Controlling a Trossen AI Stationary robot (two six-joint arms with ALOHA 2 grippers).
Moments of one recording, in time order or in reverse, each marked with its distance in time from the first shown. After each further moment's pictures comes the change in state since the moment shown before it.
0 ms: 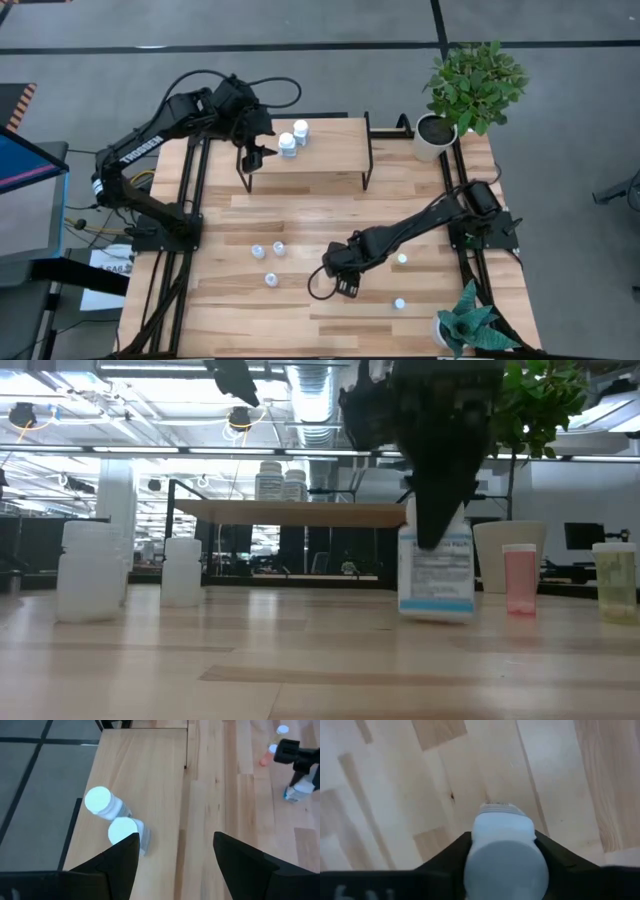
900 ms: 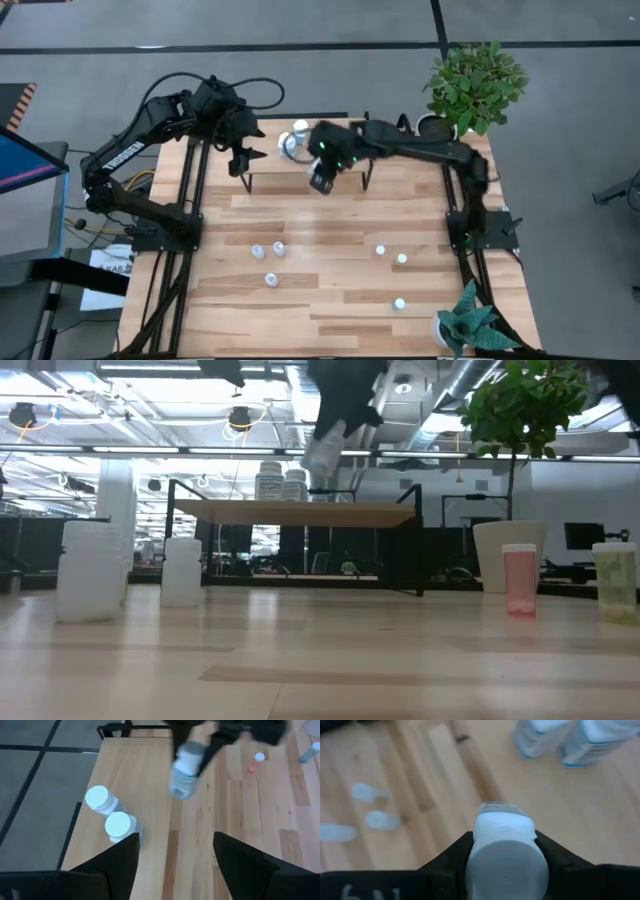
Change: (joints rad) left arm -0.015 -0.085 0.000 -0.035 0.005 -0.033; right arm -0.537 0.032 0.647 -0.300 0.083 -0.461
